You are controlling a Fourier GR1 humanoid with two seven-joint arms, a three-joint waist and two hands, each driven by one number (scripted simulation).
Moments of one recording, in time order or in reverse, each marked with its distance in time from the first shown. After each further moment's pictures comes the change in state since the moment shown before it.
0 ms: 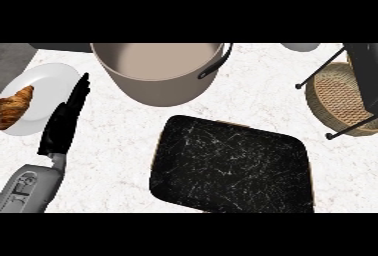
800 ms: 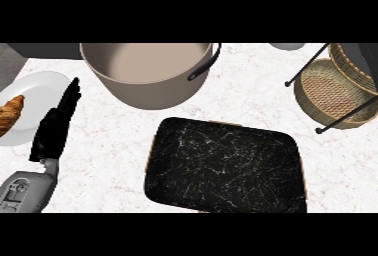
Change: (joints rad) left arm 0.047 0.002 0.043 -0.013 -0.001 0.002 0.003; right arm 0.009 -0.076 -0.080 0.154 0.056 0.097 -0.041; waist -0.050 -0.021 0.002
